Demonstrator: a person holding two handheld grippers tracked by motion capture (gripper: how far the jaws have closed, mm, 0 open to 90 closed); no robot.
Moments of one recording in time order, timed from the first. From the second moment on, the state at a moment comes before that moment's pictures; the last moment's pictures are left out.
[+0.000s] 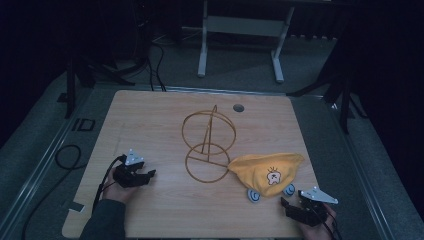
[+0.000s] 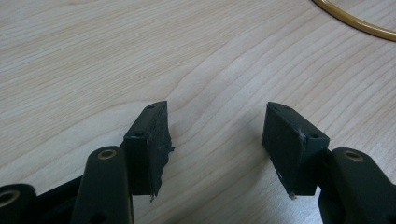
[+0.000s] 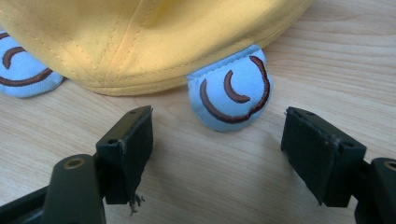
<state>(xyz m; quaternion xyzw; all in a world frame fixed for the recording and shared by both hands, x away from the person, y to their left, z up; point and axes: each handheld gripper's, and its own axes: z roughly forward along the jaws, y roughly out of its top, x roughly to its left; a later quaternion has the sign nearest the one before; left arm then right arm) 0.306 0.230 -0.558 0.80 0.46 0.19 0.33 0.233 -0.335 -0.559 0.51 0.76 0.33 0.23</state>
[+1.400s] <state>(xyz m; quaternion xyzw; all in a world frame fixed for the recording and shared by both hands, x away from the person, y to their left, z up) 0.297 0.232 -0.562 0.79 0.47 0.20 0.34 0.210 -0.233 -0.542 0.42 0.81 0.37 0.20</state>
